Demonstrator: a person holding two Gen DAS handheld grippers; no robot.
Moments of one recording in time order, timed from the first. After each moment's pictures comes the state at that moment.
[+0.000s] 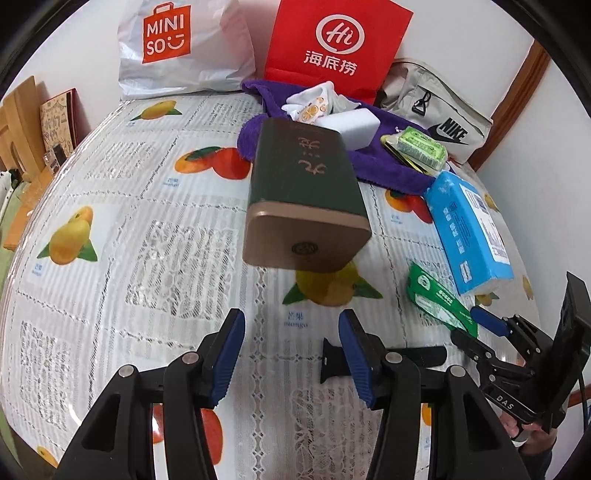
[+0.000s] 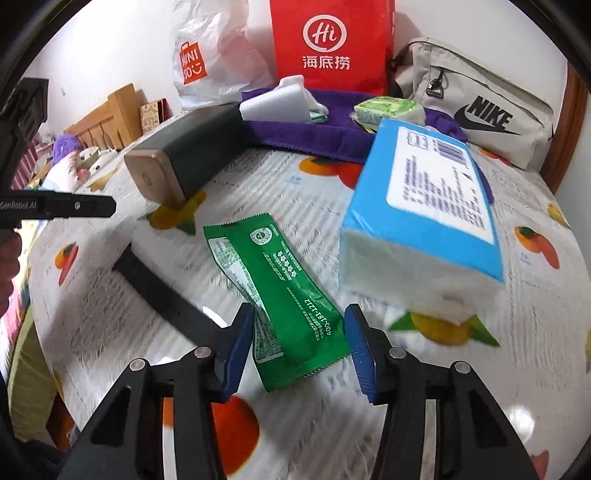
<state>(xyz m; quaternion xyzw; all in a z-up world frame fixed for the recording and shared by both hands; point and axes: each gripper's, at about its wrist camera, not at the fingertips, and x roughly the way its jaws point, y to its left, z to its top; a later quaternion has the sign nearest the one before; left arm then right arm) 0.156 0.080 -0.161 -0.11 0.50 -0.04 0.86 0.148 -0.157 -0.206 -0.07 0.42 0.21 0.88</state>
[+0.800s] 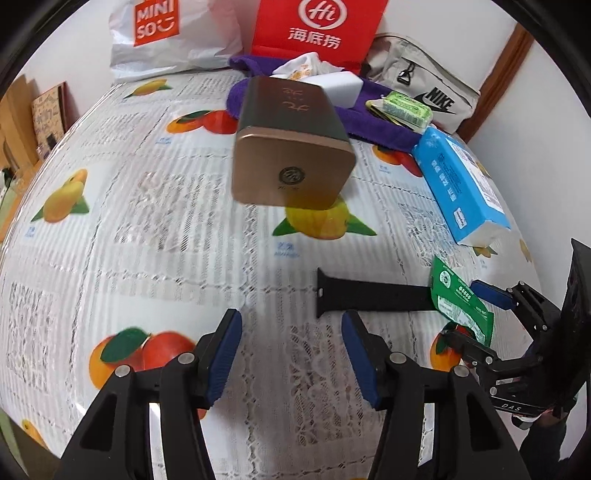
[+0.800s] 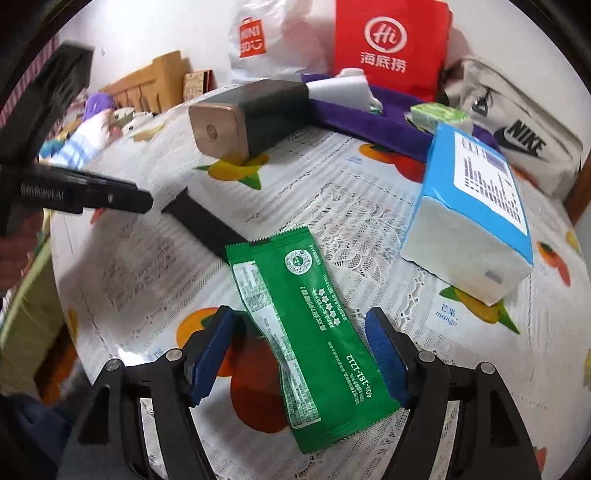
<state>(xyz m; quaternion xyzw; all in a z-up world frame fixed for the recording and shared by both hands) 0.126 0.070 -0.180 -0.08 0.52 -0.06 0.85 0.113 -0.132 -0.212 -0.14 0.42 0.26 0.86</state>
